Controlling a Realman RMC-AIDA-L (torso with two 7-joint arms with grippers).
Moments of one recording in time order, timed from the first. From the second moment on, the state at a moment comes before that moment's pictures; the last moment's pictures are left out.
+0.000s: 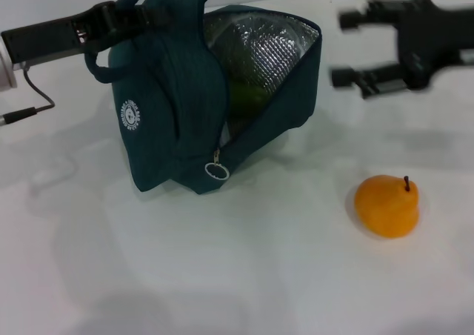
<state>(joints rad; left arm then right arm) -0.62 -2.03 1.02 0.81 1.61 1.37 -2.26 0.39 2.00 -0.87 -1.25 -1.72 -1.70 1.66</state>
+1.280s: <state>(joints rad) -0.60 -2.04 0.99 0.78 1.60 1.37 -2.19 0.23 1.95 -0.84 -0.97 -1.89 -1.71 1.48</state>
